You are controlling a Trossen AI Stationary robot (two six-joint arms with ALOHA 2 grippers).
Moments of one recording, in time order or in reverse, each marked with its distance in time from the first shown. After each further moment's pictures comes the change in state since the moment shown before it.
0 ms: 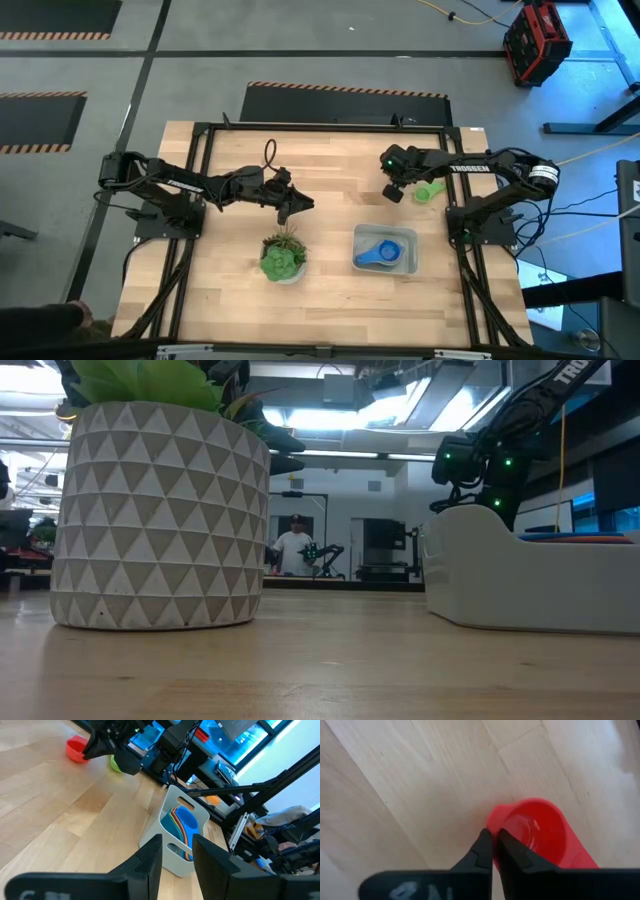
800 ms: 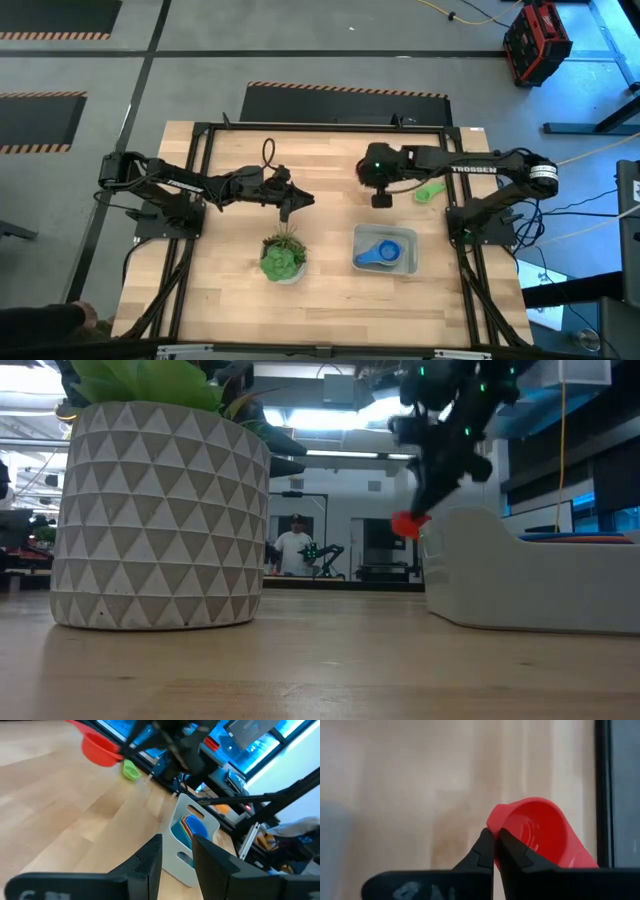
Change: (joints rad) left arm 0.000 0.000 0.000 0.002 -0.070 -0.006; right arm 0.235 -0.001 0.337 -0.125 -0.126 -0.368
